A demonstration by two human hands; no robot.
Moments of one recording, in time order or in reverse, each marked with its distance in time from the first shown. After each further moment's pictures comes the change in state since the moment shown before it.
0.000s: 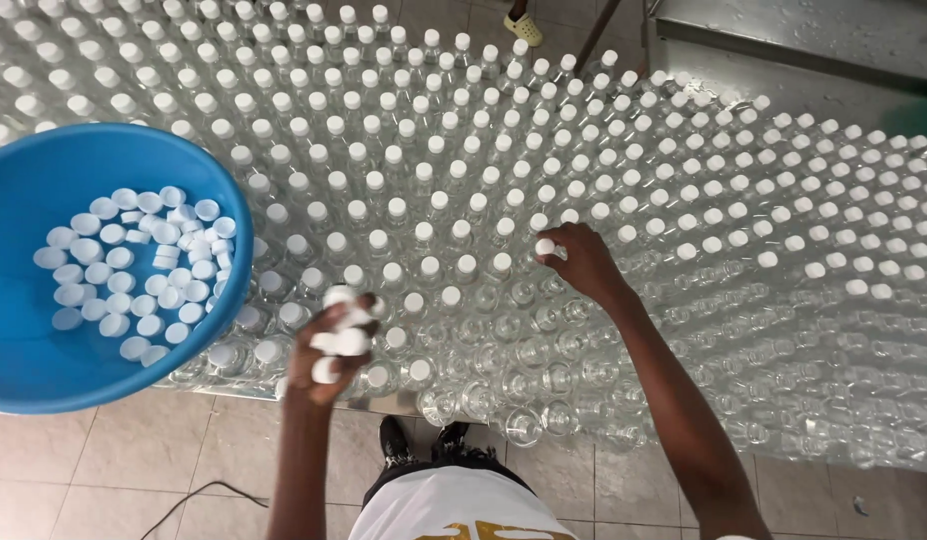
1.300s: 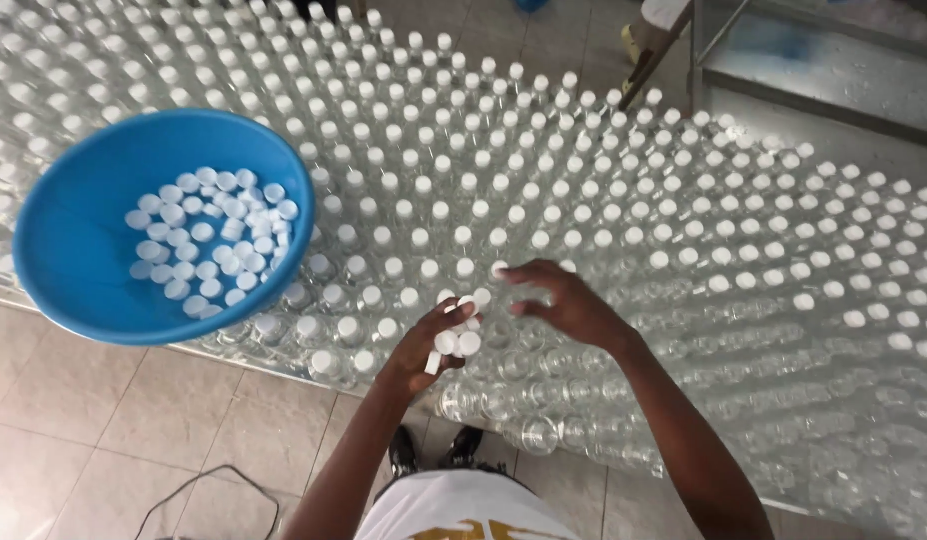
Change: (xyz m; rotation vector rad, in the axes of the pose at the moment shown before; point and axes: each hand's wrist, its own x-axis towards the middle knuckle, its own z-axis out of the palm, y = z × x) left_hand 0.023 -0.083 0.007 0.430 0.226 -0.105; right_hand -0.048 -0.157 -0.051 0.483 -0.142 -0.363
